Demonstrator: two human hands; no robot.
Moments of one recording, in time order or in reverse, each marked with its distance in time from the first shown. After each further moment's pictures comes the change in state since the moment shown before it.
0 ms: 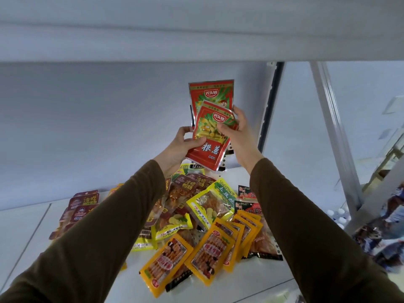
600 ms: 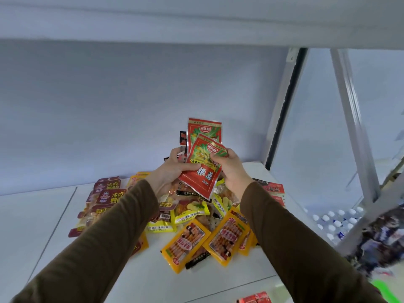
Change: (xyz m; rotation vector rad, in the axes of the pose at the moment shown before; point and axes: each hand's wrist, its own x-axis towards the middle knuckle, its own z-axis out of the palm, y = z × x) left_hand -0.079 -0.040 -0.050 0.020 0.124 -0.207; right_hand -0.074 0.056 0.066 0.201 0.009 0.467
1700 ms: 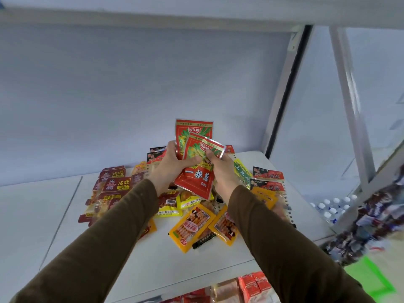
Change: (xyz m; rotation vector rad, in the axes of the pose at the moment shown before) left_hand -0.035 -0.016 -0.010 0.197 0.091 0.153; right_hand -0.037 0.042 0.030 0.098 0.085 0.041
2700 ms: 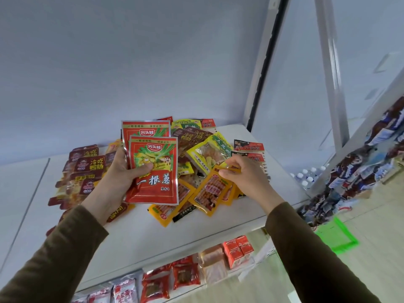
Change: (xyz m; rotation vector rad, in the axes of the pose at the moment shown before) left_hand -0.074 -0.044 -0.030 -0.222 0.030 -0.122; right_hand -0.074 -0.004 -0.146 -1.216 -0.008 -0.284
